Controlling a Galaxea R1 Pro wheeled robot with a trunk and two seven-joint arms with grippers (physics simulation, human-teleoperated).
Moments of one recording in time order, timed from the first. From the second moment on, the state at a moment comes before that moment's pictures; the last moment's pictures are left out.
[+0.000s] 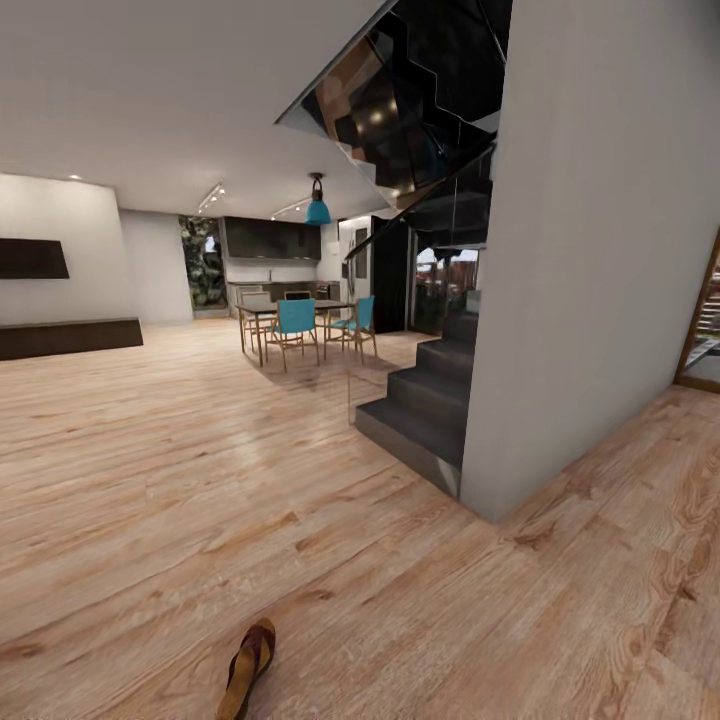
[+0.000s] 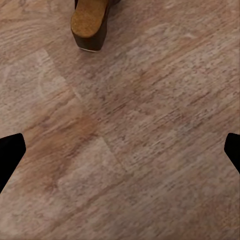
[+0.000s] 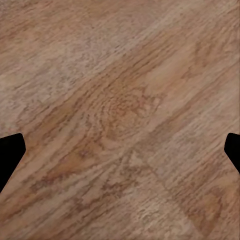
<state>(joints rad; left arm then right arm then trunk) 0.07 0.00 0.02 -0.75 0.00 0.07 0.00 -0.20 -0.05 0.00 -0.22 0.00 -0.15 -0.08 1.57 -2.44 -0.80</state>
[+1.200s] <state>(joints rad) 0.07 0.00 0.02 -0.93 0.01 0.11 0.00 -0.20 -0.06 0.00 -0.22 0.00 -0.15 -0.08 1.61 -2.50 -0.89</state>
